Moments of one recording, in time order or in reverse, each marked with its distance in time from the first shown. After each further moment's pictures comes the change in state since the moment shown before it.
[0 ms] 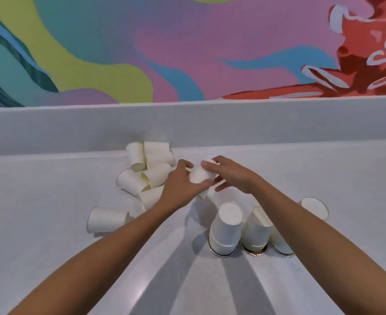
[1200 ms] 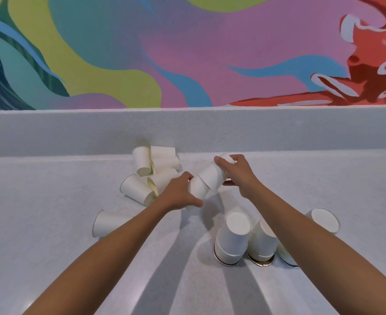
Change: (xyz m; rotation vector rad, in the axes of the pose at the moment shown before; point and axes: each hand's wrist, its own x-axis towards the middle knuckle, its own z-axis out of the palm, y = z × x) left_hand 0.027 -0.036 -0.011 0.232 -0.293 -0.018; right_hand 0.026 0.002 0.007 0.308 0.392 0.005
